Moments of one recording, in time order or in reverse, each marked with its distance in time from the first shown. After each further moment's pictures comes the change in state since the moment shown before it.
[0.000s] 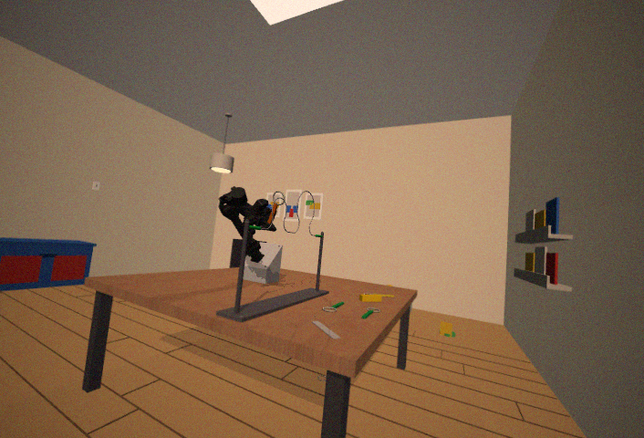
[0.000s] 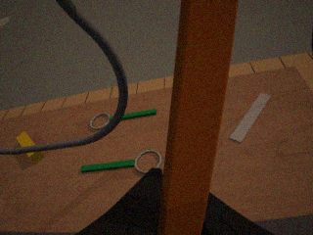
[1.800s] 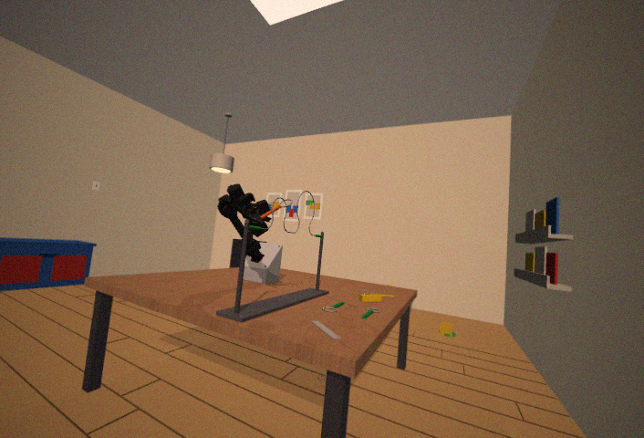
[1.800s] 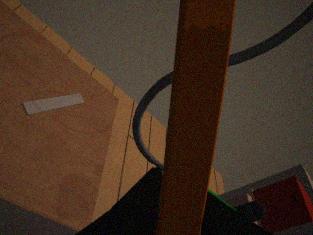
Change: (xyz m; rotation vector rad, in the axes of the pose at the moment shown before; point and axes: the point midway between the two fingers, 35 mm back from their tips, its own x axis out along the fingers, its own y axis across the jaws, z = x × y) arm -0.020 -0.060 0.033 -0.973 0.012 -0.545
